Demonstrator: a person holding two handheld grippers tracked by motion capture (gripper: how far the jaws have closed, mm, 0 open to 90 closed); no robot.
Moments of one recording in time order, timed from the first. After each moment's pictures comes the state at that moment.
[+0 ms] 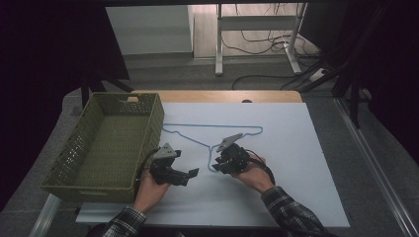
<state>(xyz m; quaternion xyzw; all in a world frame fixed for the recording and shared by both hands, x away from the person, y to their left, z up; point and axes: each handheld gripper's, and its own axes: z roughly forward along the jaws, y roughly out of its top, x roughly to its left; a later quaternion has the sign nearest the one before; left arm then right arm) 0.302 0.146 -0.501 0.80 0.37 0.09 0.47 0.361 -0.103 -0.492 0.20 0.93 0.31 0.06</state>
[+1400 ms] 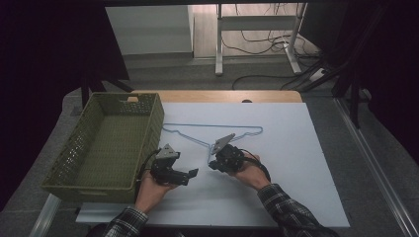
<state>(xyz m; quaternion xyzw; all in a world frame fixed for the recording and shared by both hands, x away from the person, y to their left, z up) 0.303 0.142 -0.507 0.81 0.38 0.09 0.43 0.367 -0.092 -0.496 0.13 0.94 0.31 0.05</state>
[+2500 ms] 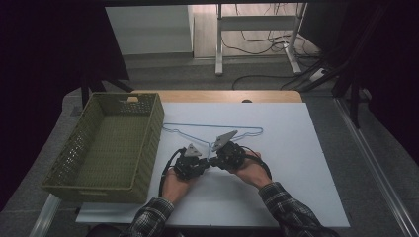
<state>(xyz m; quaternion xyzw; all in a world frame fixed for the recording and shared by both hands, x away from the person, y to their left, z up) 0.335 0.084 -0.539 0.83 0.37 0.10 0.40 0.367 -0.094 -0.481 0.13 0.94 0.33 0.05</state>
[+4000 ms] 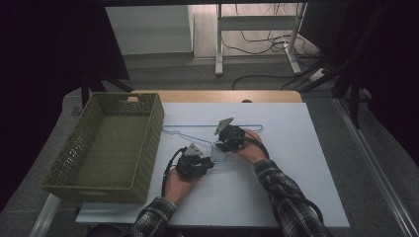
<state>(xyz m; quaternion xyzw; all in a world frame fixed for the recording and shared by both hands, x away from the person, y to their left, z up) 0.336 0.081 -0.537 0.82 0.37 0.07 0.43 0.453 -0.095 -0.515 0.12 0.94 0.26 0.18</state>
